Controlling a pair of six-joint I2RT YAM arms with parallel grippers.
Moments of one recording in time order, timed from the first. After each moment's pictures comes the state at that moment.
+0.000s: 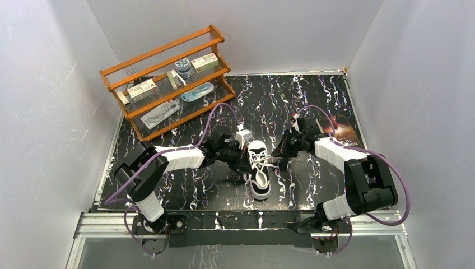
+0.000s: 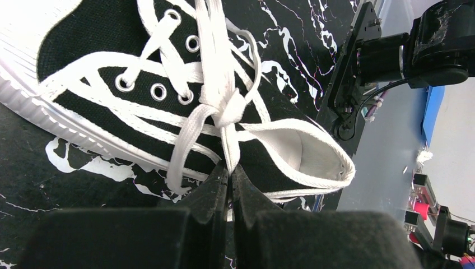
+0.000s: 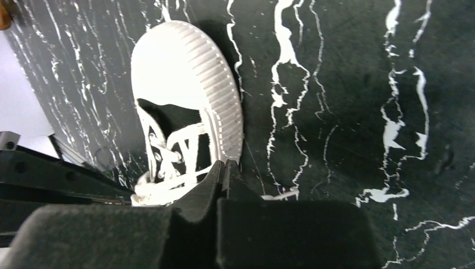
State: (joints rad) left arm -0.78 1.68 0.80 0.16 0.65 -0.38; right arm 0.28 1.43 0.71 -0.24 -0.50 0.59
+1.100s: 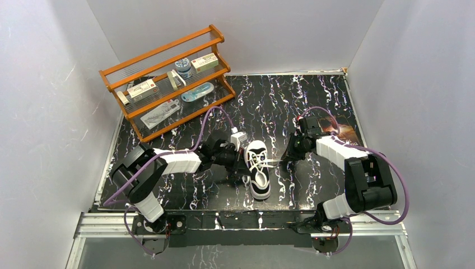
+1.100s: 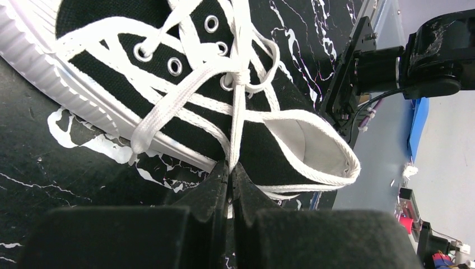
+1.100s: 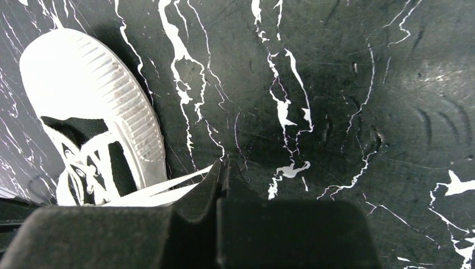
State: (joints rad) left arm -0.77 1.66 0.71 0.26 0.62 -0.47; right arm 0.25 1.45 0.72 -0.39 -0.29 0.49
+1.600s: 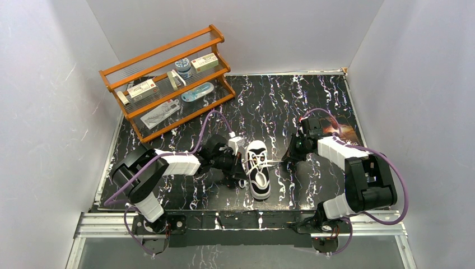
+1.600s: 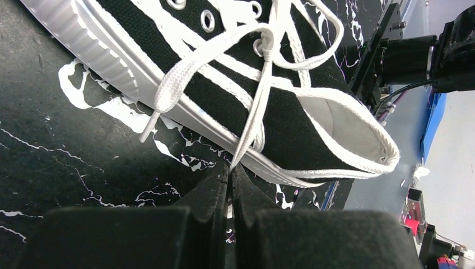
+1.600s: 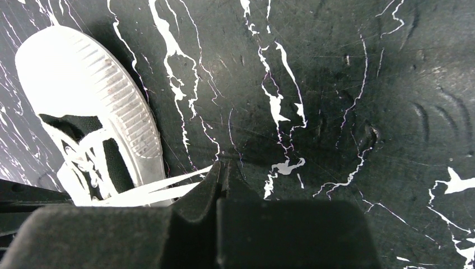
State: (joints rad) left arm -0.78 1.65 0.65 0.26 0.60 -0.47; right arm 0.21 1.45 0.71 -0.39 -0.32 0.49
